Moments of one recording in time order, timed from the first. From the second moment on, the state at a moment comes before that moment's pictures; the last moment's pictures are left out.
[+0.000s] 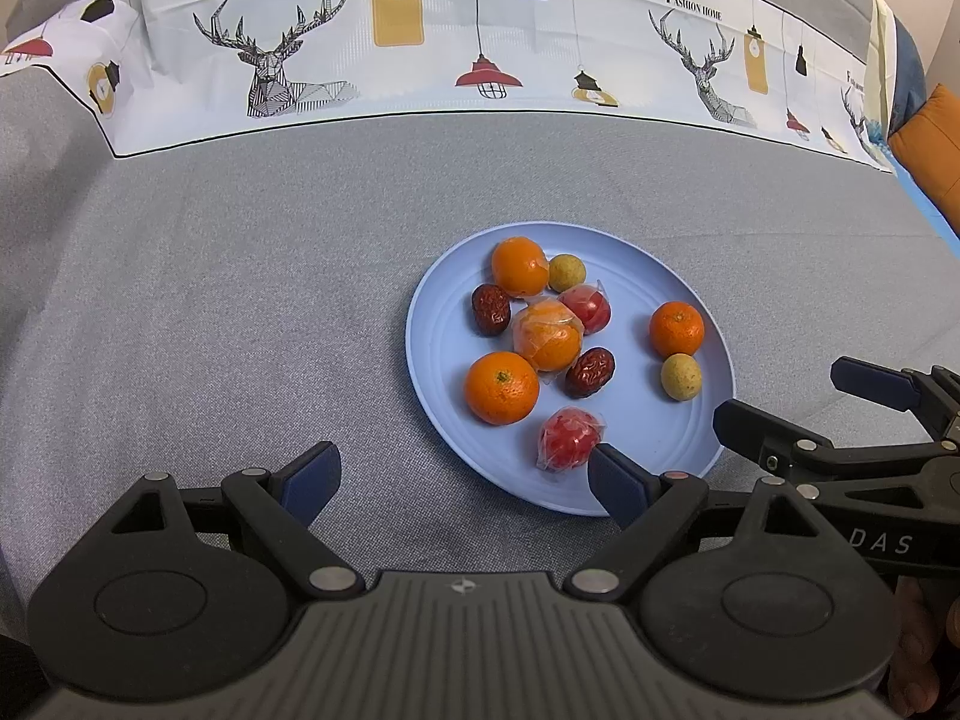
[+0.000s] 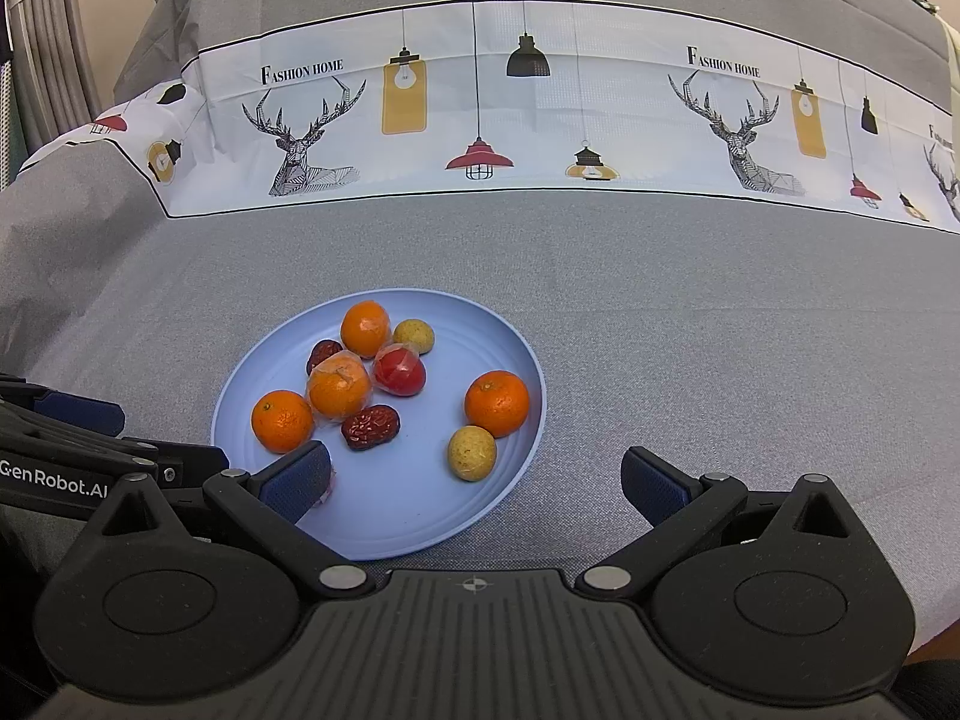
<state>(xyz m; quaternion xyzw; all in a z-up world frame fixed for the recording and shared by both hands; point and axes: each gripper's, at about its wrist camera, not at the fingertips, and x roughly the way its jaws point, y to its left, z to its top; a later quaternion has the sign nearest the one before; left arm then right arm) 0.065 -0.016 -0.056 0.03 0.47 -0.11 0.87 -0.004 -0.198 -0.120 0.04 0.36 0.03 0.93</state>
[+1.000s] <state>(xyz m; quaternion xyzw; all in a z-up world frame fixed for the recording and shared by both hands) 0.064 -0.015 -0.057 0.03 0.47 -0.12 0.87 -0.005 -0.197 -0.119 0.04 0.36 0.03 0.93</state>
